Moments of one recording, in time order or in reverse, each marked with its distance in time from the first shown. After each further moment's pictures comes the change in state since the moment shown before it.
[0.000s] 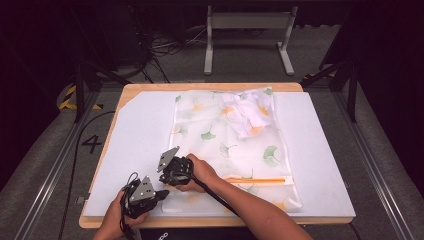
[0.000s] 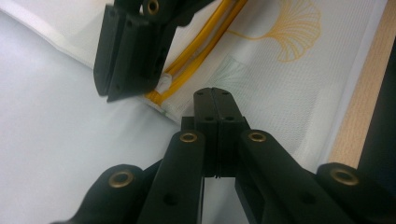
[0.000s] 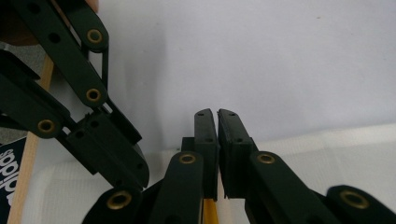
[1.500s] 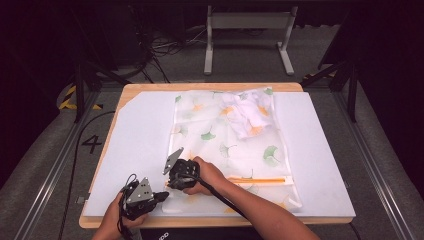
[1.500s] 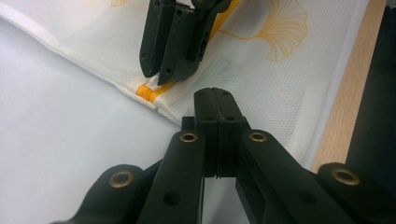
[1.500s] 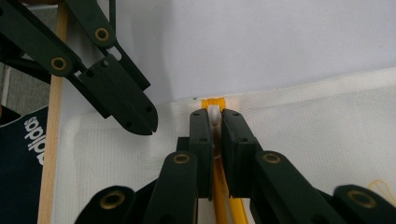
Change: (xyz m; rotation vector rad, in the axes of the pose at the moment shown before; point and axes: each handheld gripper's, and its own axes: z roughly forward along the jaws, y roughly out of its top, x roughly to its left) left arm 0.000 -0.005 -0.002 -0.026 -0.031 0.010; right arm 0.005 -0.011 -0.010 0.104 0.039 0.040
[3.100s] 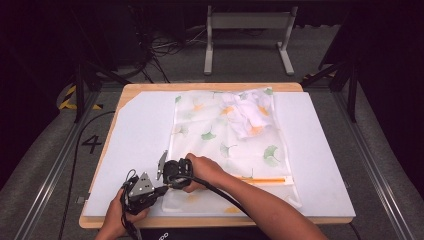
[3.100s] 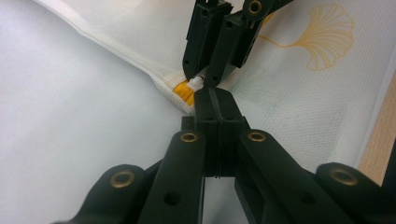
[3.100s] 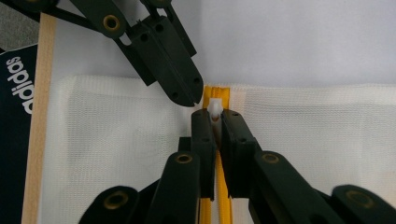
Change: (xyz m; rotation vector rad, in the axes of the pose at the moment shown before) left arm 0.009 0.004 0.005 0.002 0.056 -0.074; right arm 0.004 0.022 0.001 0.214 -0.003 -0.161
